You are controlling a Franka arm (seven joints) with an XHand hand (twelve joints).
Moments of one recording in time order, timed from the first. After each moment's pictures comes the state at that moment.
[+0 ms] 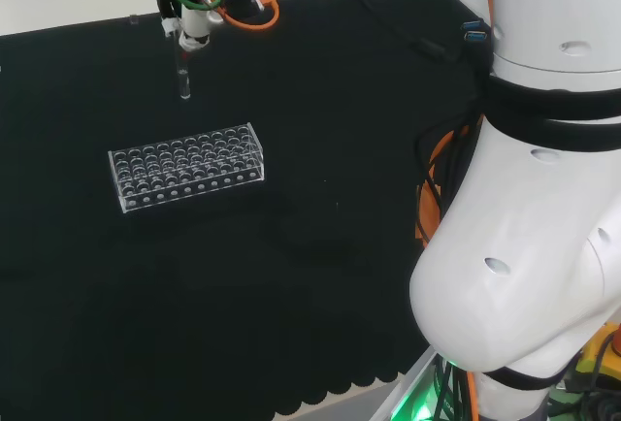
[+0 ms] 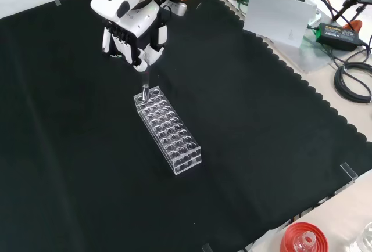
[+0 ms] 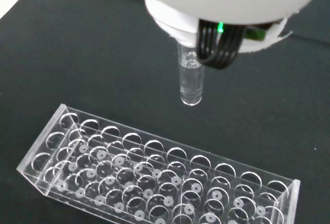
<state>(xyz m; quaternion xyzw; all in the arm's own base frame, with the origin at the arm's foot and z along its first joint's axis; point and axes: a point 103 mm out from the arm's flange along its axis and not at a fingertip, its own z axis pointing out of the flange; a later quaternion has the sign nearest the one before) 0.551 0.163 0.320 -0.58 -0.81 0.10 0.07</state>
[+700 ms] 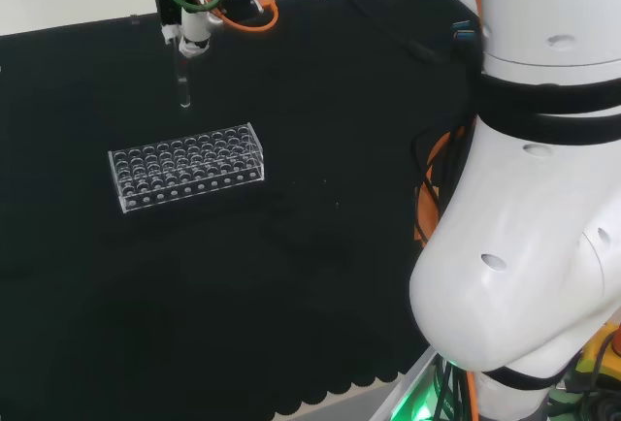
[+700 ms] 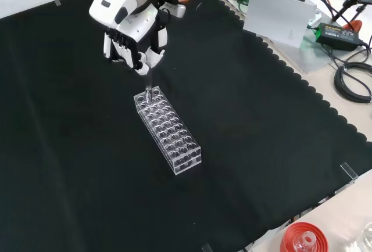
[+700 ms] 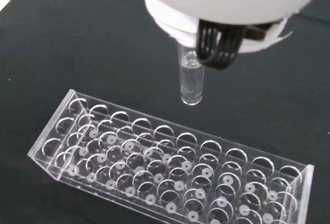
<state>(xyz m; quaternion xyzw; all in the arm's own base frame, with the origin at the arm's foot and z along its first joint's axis) 0.554 0.166 0.311 -0.57 -0.81 0.12 0.10</state>
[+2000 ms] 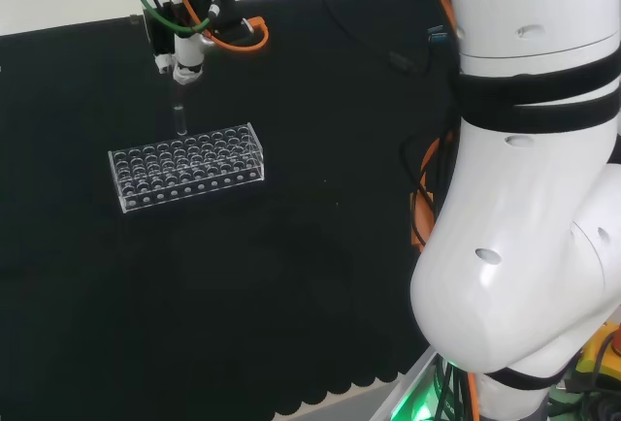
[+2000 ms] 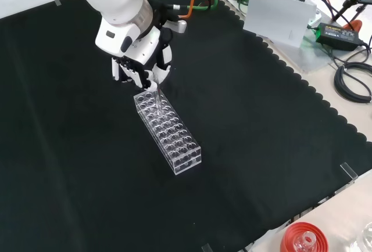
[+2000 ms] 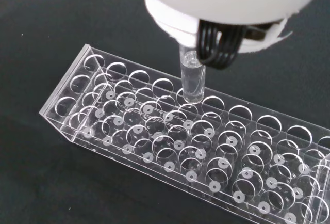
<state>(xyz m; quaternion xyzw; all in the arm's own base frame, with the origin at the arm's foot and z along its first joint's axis) 0.556 0.180 0.274 -0.54 -0.82 0.15 0.13</state>
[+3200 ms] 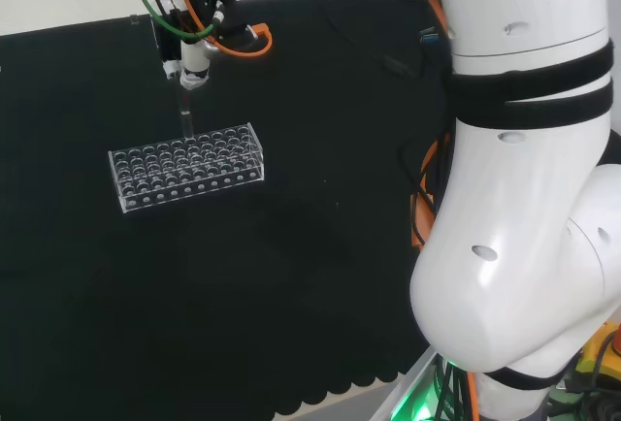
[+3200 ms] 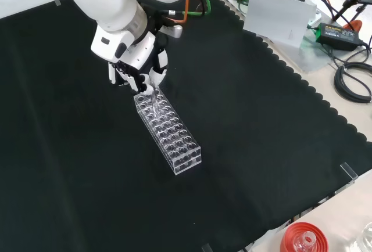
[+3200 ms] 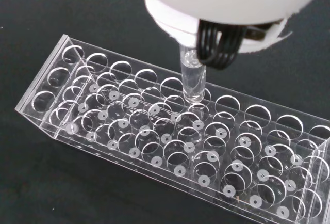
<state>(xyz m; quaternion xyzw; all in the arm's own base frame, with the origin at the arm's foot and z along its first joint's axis) 0.564 0.172 0.258 -0.55 -0.81 0.16 0.14</state>
